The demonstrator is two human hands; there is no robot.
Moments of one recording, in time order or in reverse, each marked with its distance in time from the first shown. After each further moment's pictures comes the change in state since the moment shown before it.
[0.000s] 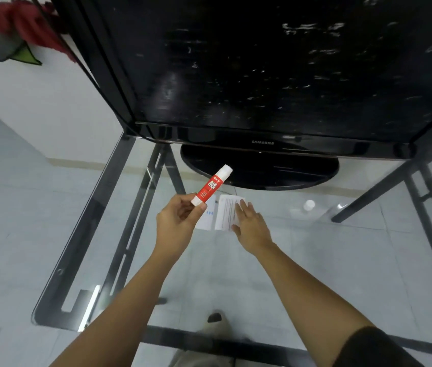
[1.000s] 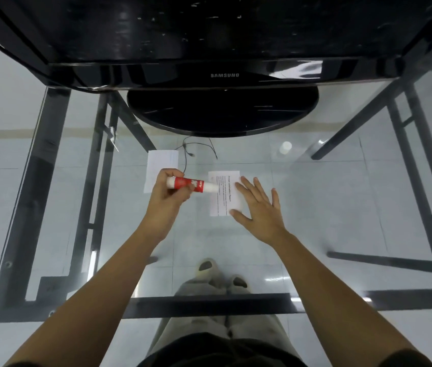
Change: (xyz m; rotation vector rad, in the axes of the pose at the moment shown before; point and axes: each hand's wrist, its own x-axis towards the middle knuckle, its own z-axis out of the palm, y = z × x) left_hand 0.002 -0.058 0.046 -0.109 -0.305 -0.297; right_hand -0.072 0.077 0.029 0.168 0.039 0.062
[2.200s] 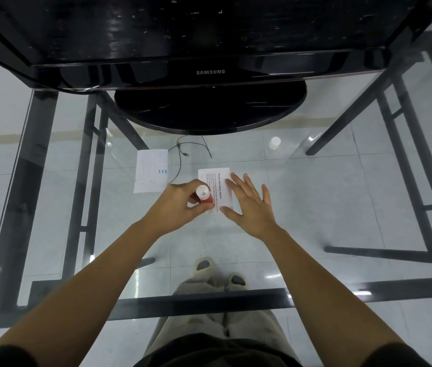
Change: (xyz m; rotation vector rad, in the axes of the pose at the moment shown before) left_hand 0.006 -0.004 0.021 0.910 -0.331 0.366; right_hand 0.003 -0.001 0.000 0.008 -0.013 0.023
